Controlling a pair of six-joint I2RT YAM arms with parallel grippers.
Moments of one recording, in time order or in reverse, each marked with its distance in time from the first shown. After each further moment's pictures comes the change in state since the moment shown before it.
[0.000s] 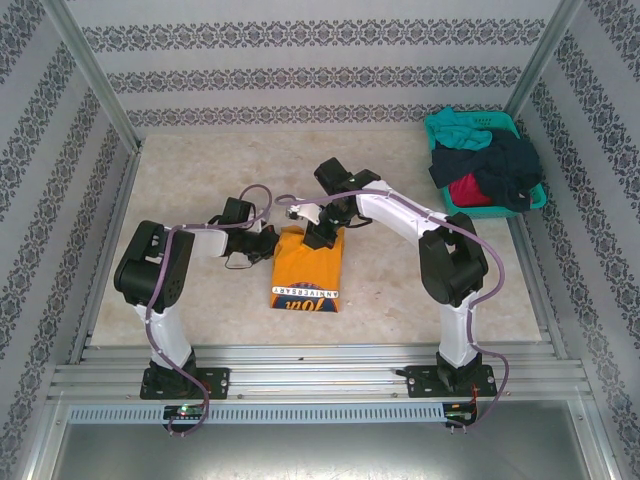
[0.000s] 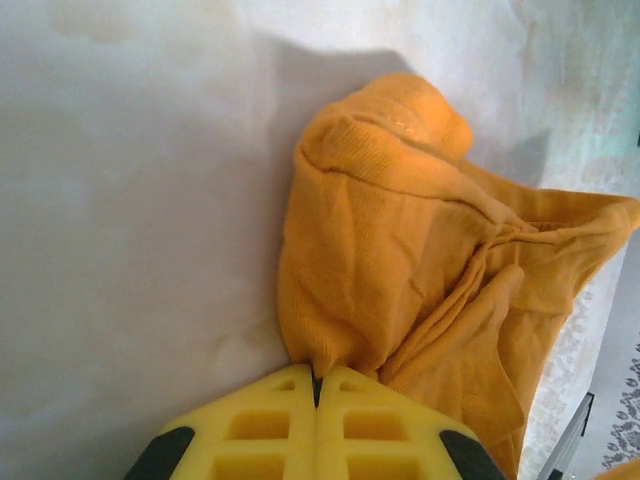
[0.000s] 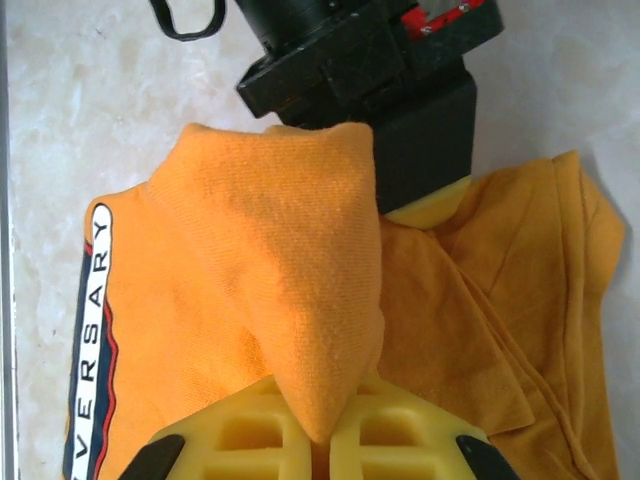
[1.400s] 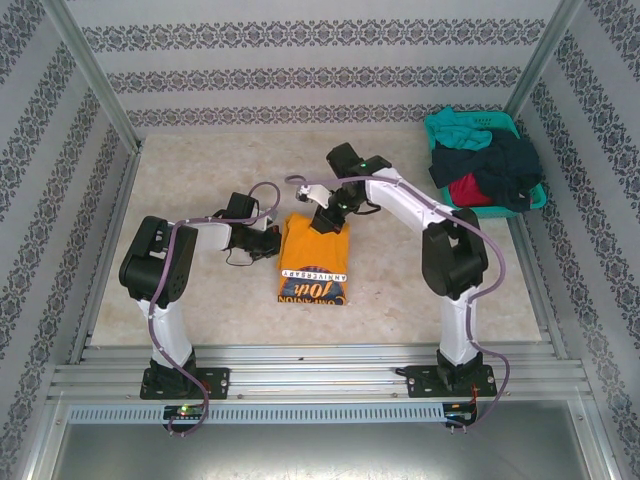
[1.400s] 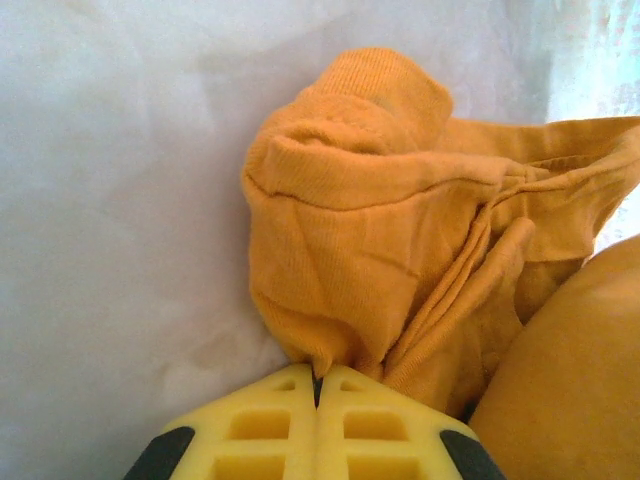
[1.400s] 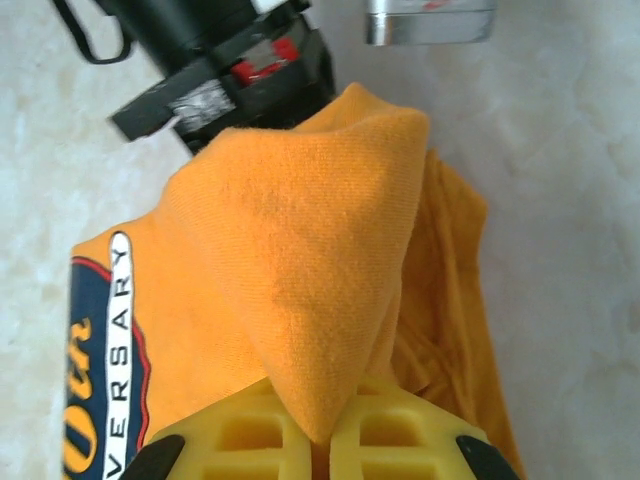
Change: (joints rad) left arm -0.005 0.046 0.089 -0.129 0.037 0.182; right arm -0.075 0.025 0.103 -0.070 0.002 0.001
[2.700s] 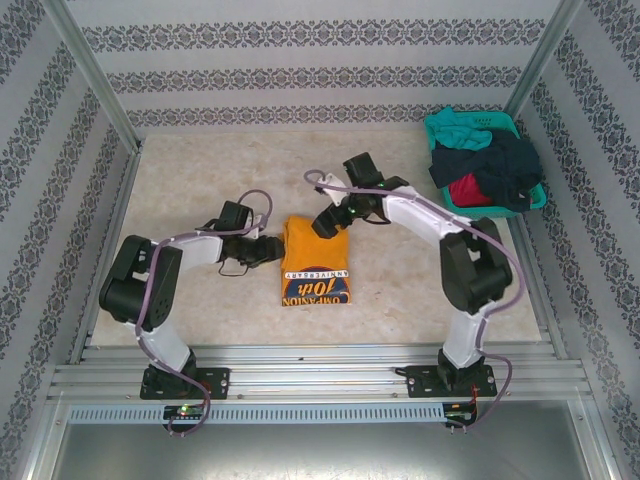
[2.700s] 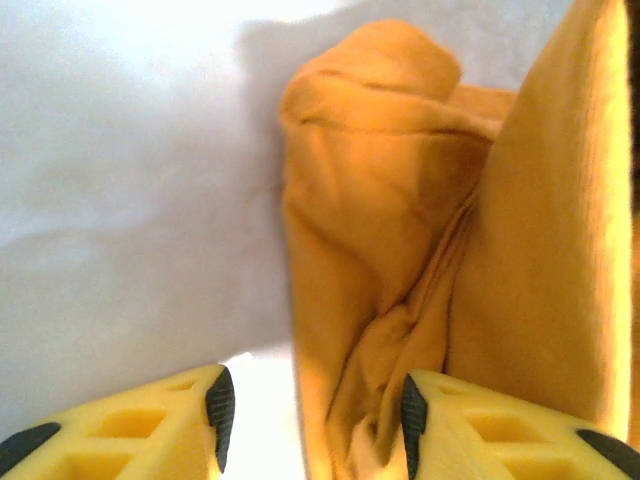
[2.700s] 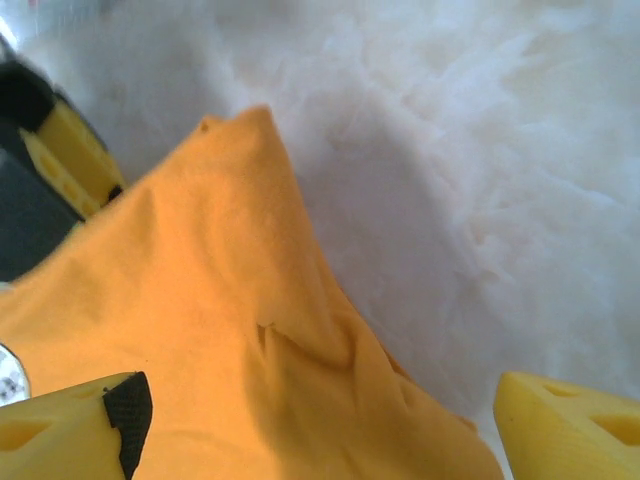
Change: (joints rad) left arm -0.012 -0.207 -0.157 -0.030 -0.161 -0.044; right arm -0.043 -0.187 -0.348 0.460 0.168 0.390
